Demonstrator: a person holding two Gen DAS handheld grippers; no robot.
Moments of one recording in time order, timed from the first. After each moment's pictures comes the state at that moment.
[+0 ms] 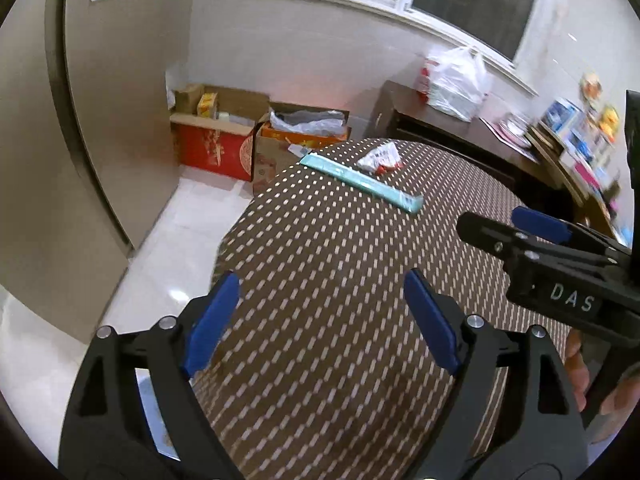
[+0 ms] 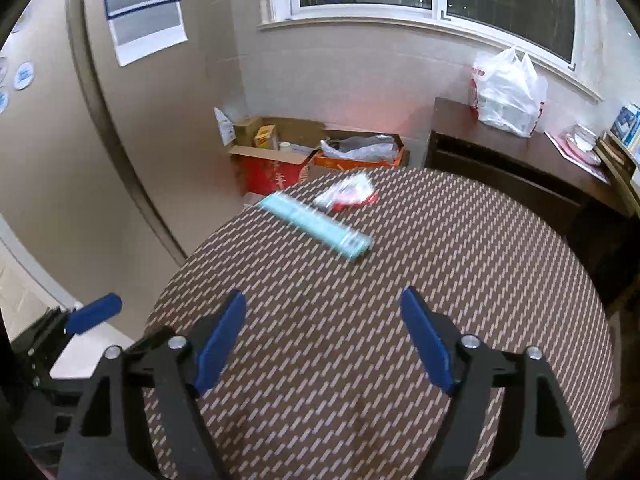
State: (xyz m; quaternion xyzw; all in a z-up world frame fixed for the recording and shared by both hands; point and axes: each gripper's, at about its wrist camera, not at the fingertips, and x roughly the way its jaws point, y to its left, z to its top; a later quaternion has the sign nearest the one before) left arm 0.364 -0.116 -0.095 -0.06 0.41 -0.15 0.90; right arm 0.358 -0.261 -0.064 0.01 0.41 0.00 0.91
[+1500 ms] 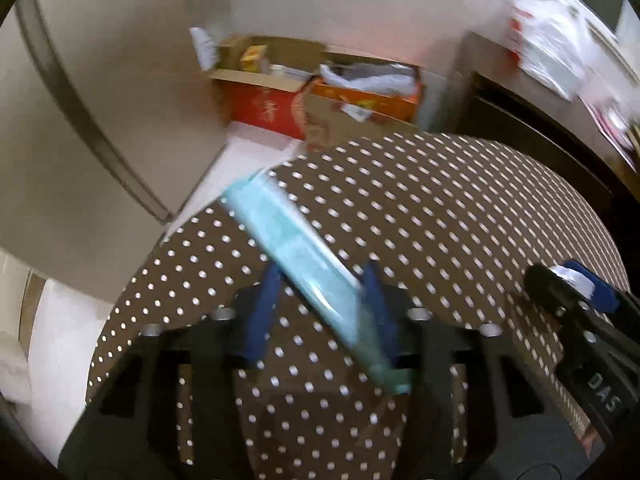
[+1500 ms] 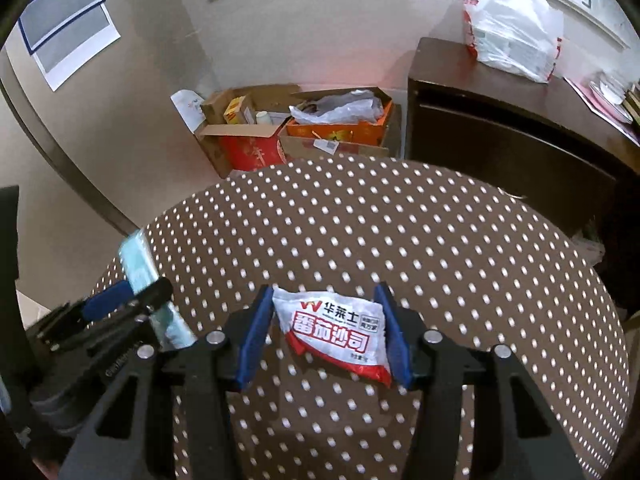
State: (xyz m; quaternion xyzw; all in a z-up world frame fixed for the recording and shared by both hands) left arm 0.508 -0.255 -0.143 0.00 0.51 0.00 0.86; right arm 0.461 -0.400 -0.122 0.08 0.48 0.03 0.88
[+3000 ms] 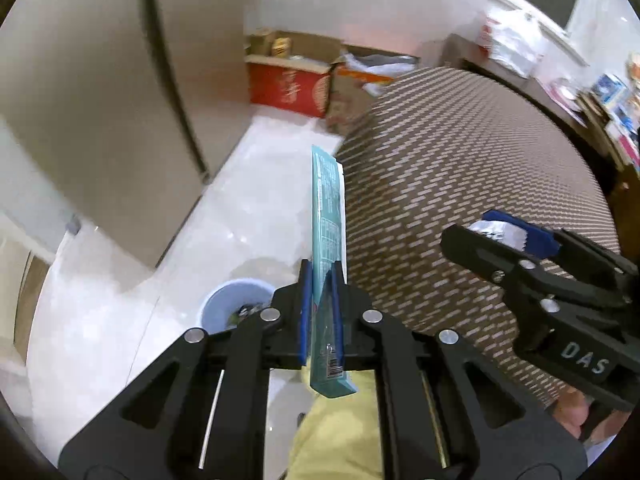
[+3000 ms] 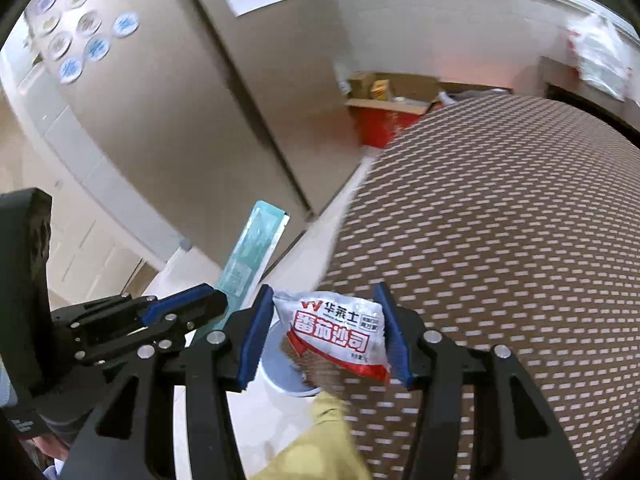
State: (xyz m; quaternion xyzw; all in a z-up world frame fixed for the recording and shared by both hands) left arm 0.217 0.022 -0.116 -0.02 0.49 -0.04 0.87; right arm 0.221 -0.100 -0.102 0.06 0.45 0.20 0.87
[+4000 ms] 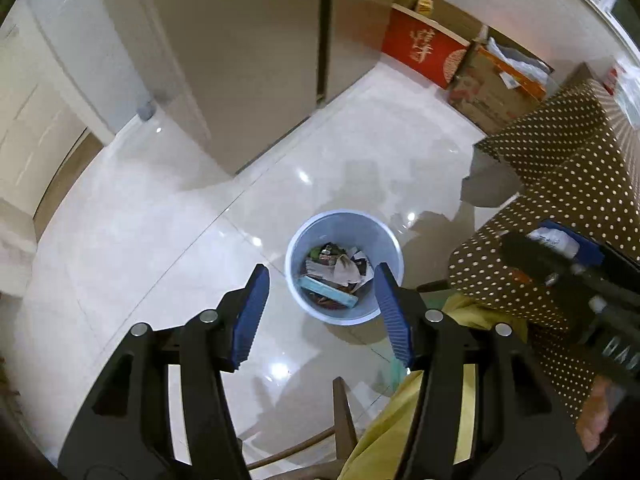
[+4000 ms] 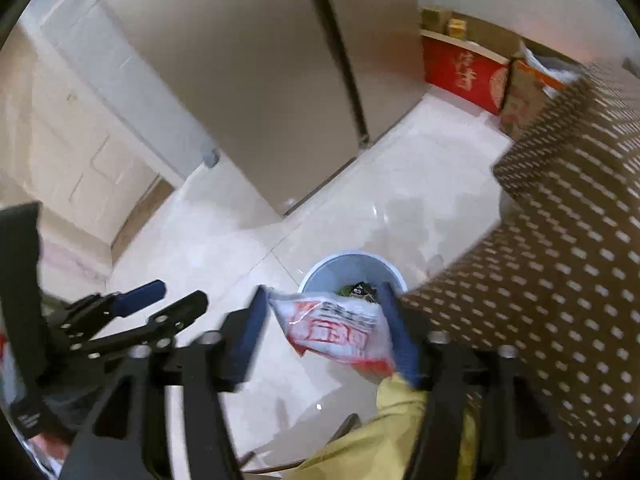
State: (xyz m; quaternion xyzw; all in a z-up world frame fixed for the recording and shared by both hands) left arm 0.170 0.196 -0.220 -0.11 0.55 0.13 0.82; right arm 0.235 0.070 -0.211 -0.02 0.55 0.26 0.79
